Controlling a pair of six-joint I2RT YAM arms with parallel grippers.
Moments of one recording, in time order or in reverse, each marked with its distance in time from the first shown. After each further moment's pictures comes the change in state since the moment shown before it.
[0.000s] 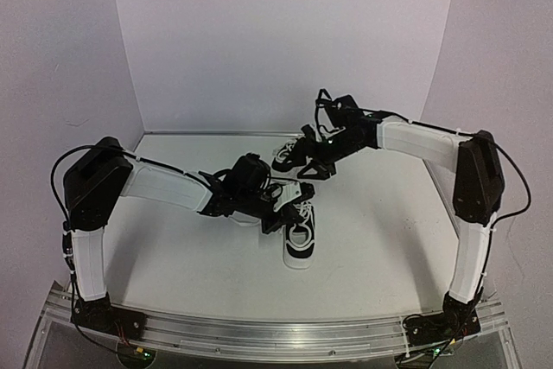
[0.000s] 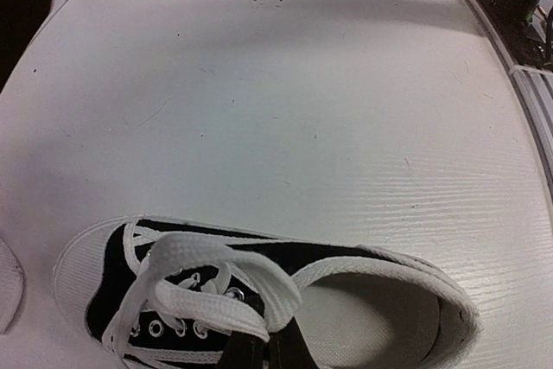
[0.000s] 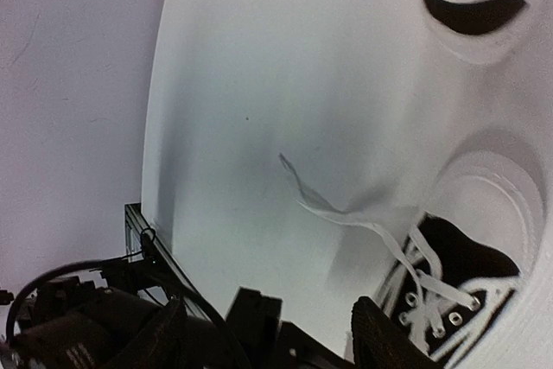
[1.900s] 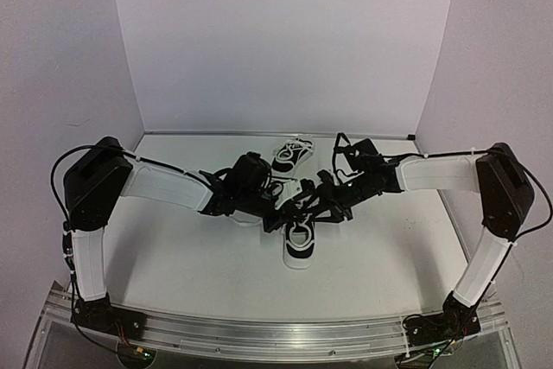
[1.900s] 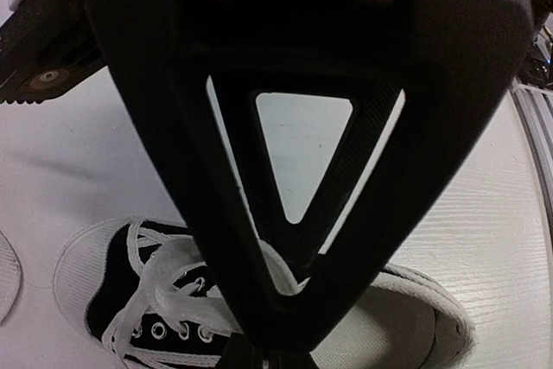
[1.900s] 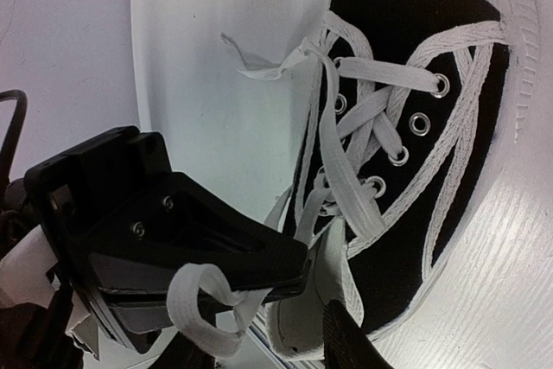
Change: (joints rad) left arm -0.002 0.001 0.011 0.003 -0.012 -0.058; right arm -0.008 -0.234 -0.575 0.283 -0.125 0.145
